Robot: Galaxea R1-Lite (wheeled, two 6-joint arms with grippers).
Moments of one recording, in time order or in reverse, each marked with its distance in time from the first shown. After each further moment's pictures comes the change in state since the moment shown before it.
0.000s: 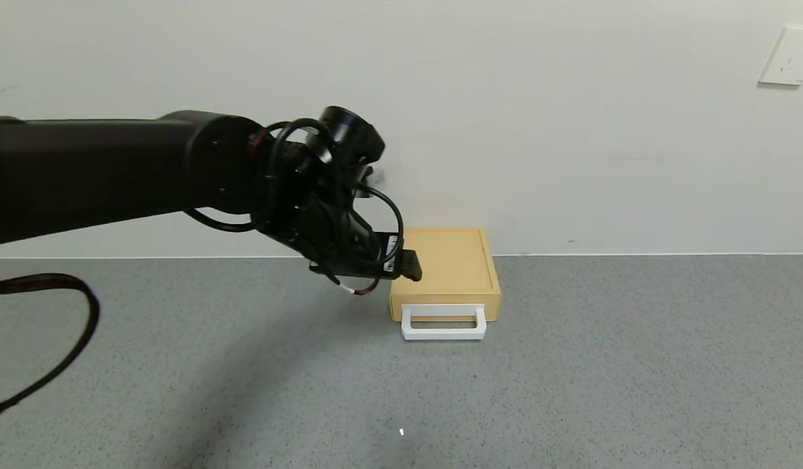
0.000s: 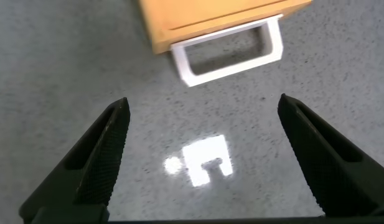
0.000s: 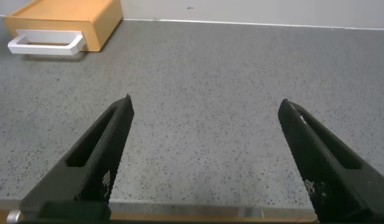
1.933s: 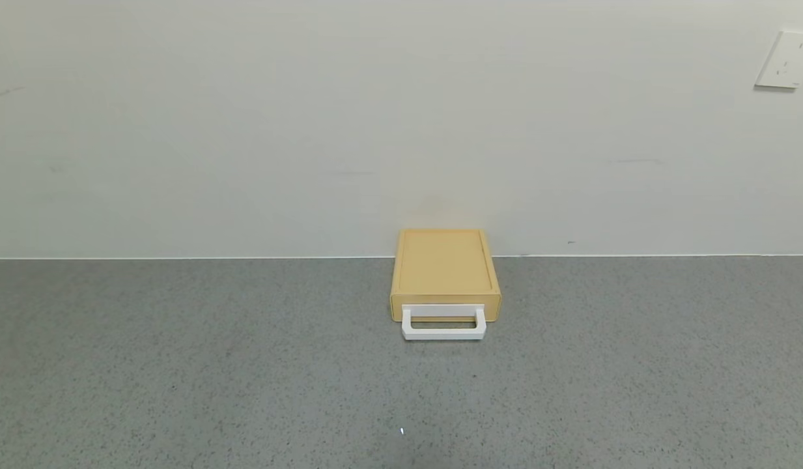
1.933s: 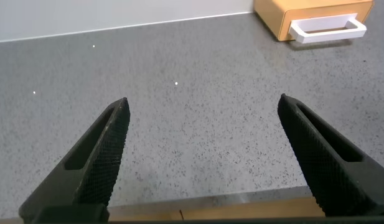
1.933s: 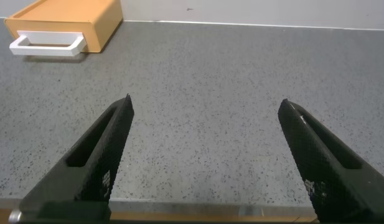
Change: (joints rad) left arm 0.560 -2.044 1.863 -0.661 -0.121 0.360; right arm -0.001 0.000 0.000 0.000 0.000 0.005
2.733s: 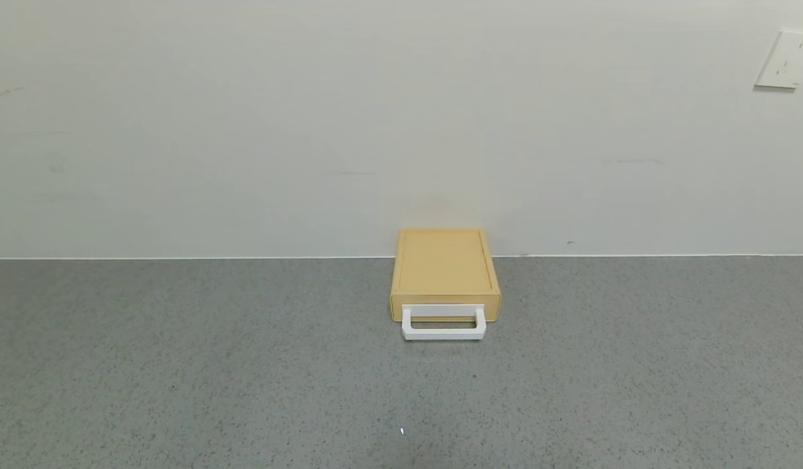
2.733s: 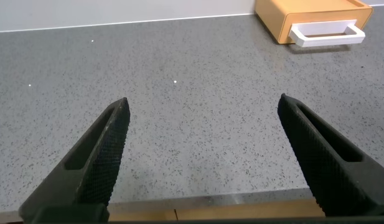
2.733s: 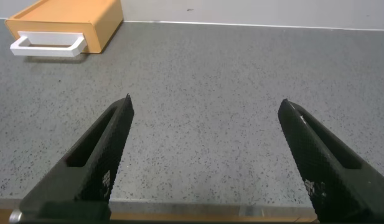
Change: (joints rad) left arm 0.000 -0.001 0.016 -0.009 0.013 -0.042; right arm 0.001 0.000 0.000 -0.001 0.000 0.001
